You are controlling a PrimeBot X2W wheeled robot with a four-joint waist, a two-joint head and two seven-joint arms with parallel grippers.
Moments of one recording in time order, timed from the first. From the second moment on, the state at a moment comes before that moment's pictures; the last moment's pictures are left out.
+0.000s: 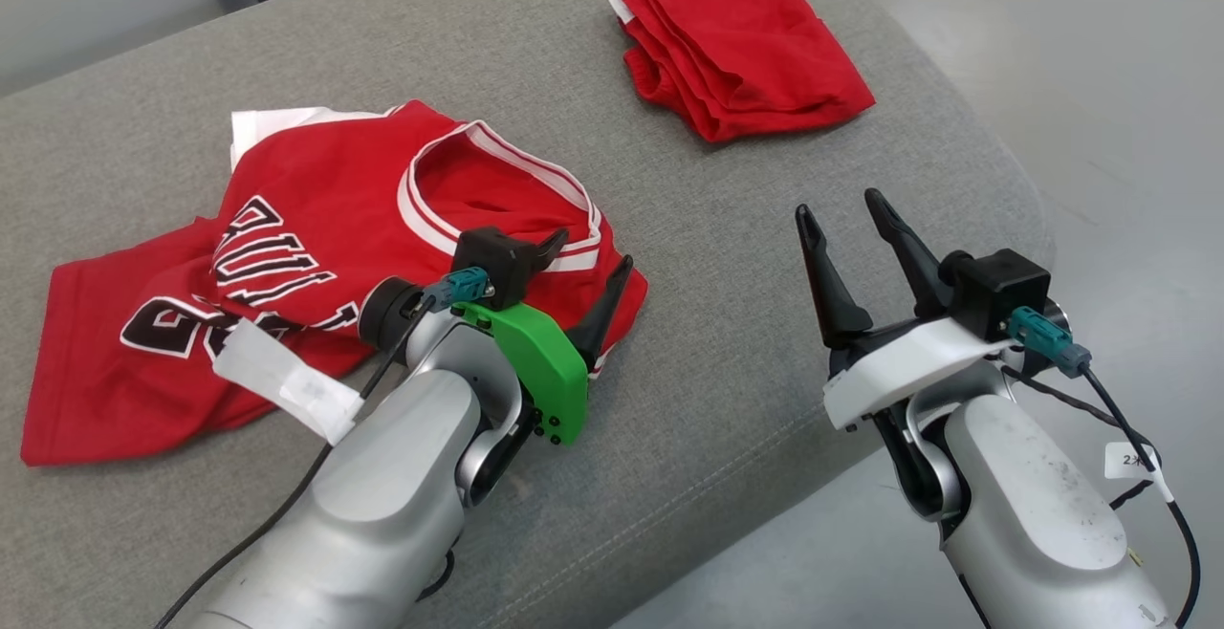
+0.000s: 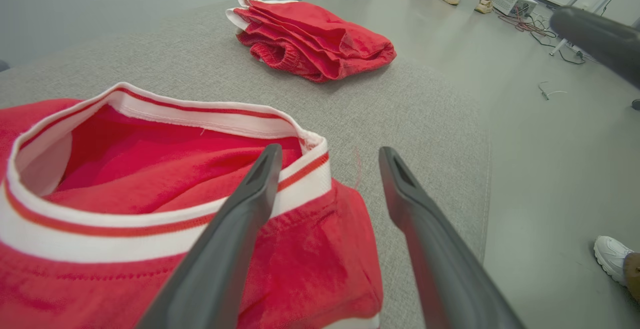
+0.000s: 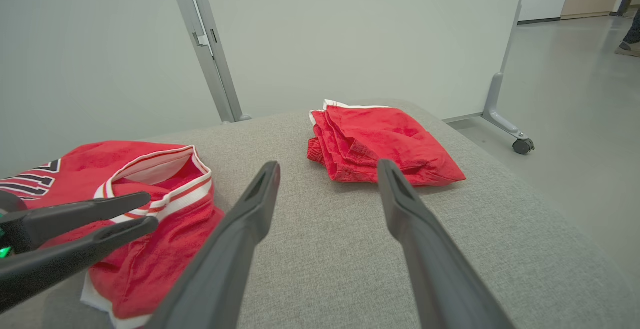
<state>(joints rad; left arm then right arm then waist) -0.67 0.04 -0.86 0.63 -0.67 -0.04 -0.13 -0.30 -0.09 0.37 0.29 0.31 -0.02 -0.25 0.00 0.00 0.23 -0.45</state>
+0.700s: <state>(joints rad) -0.67 0.04 -0.80 0.60 -0.68 0.03 -0.25 -0.23 -0.13 0.35 0.31 0.30 -0.02 -0.25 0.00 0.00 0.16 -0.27</state>
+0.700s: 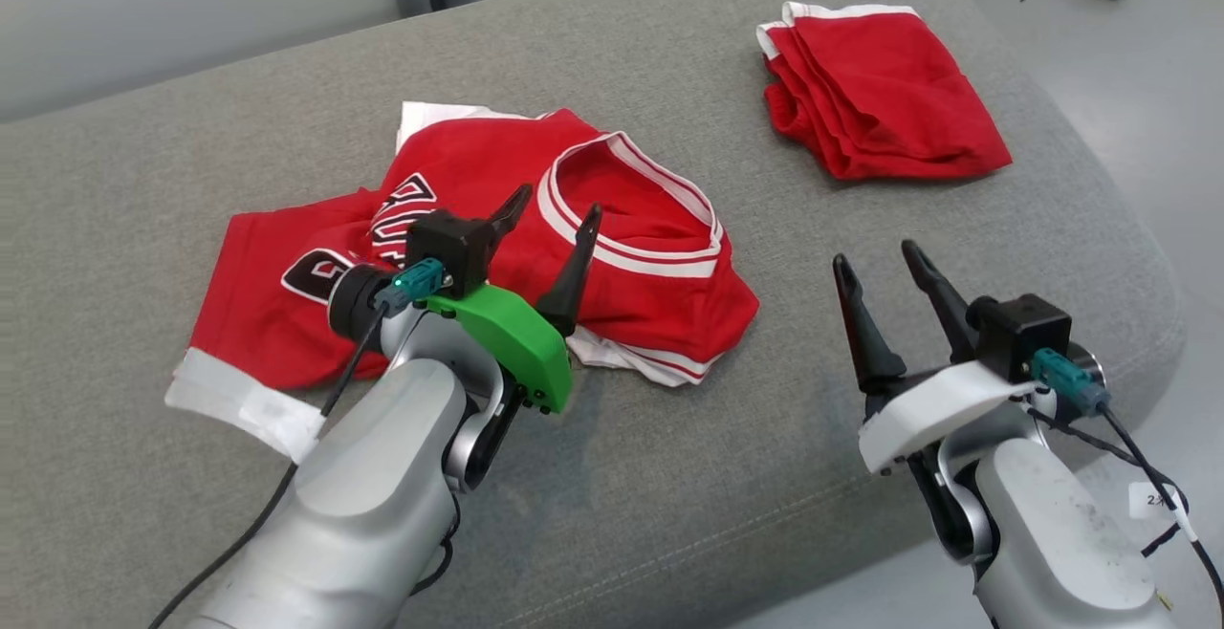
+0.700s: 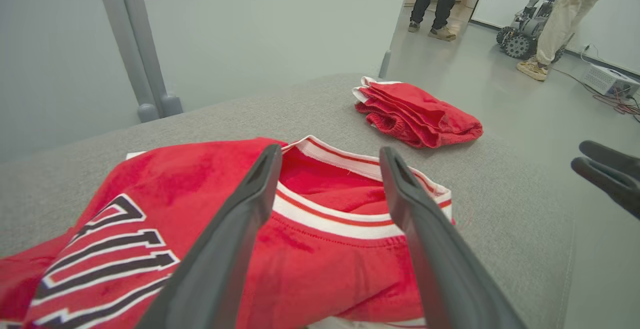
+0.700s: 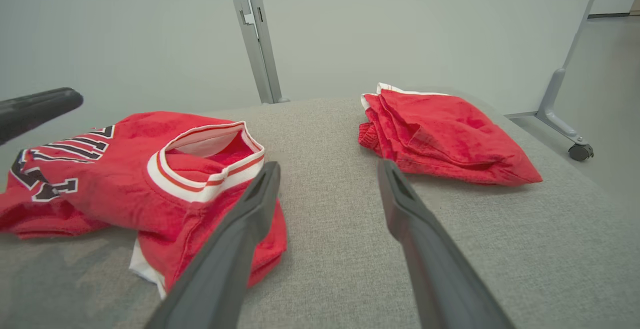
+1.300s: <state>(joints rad) -0.48 0.04 -0.58 0.43 -0.67 0.10 -0.25 -0.14 -0.11 0.49 0.45 0.28 0.06 -0.24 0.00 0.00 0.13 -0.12</state>
